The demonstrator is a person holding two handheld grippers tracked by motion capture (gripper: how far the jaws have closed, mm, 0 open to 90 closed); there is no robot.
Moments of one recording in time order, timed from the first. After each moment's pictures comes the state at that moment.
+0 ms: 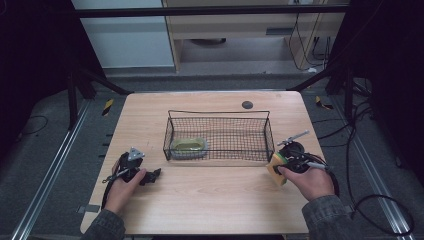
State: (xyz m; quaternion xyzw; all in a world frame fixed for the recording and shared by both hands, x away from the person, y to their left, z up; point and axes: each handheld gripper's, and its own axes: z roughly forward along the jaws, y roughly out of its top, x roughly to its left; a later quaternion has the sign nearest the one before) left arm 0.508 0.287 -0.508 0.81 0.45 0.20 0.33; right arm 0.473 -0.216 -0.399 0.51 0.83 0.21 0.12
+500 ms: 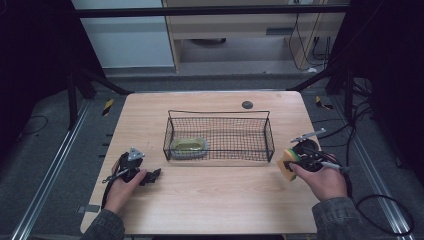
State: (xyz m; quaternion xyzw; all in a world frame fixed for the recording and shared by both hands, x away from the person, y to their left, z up) left arm 0.508 0.287 -0.508 0.81 0.45 0.20 0.33; right arm 0.469 -0.247 -0.385 0.52 0.81 0.23 0.15
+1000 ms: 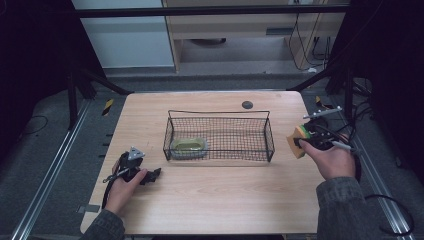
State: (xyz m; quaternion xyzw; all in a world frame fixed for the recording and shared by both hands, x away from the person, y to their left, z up) left arm 0.509 0.287 -0.508 0.80 0.45 0.20 0.33; right arm 0.499 -0.262 -0.338 0.55 0.77 0.24 0.21
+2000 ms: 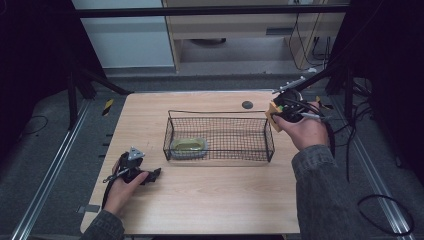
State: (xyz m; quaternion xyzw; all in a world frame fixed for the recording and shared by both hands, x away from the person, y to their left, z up) left arm 0.509 0.286 -0.508 0.80 0.45 0.20 0.33; right arm 0.553 -0.193 -0.297 0.47 0.81 0.23 0.26
